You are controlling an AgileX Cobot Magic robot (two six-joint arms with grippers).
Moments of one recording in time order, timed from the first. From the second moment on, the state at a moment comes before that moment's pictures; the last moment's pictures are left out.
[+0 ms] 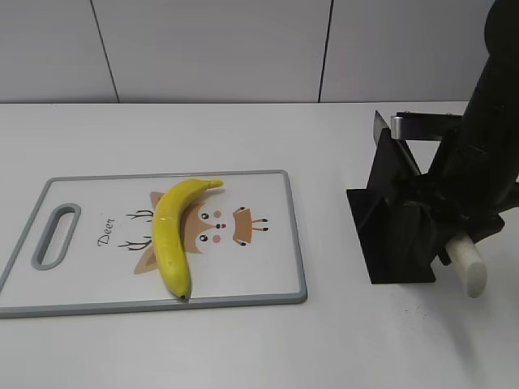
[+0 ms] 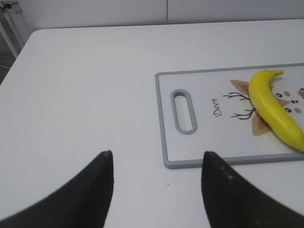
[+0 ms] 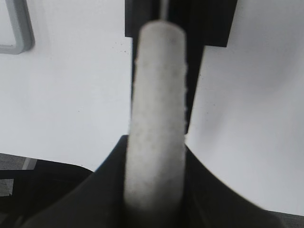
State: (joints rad) left arm -0.08 0.02 -0.51 -0.04 1.05 0.10; right arm 0.33 1.72 -1.09 0.17 1.11 0.16
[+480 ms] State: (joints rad) left arm -0.08 0.02 -0.51 -0.04 1.05 0.10; right arm 0.33 1.59 -1.16 0.18 1.13 0.15
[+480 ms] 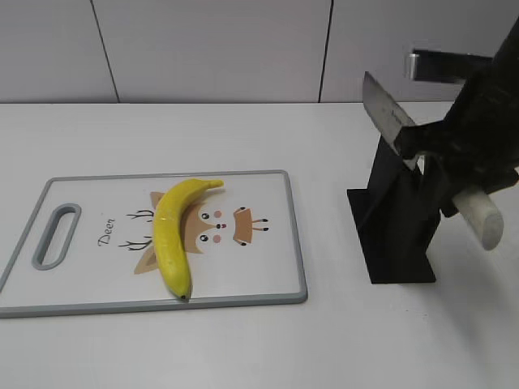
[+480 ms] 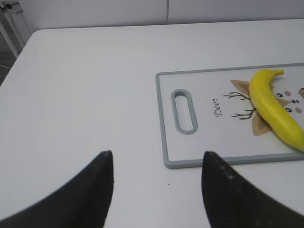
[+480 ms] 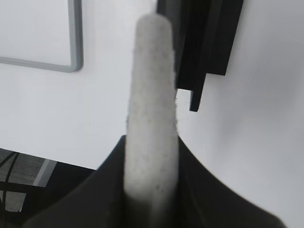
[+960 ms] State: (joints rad) left arm -0.08 0.02 -0.51 -0.03 1.05 0.10; right arm 0.33 1.51 -1.28 0.17 1.10 -0.09
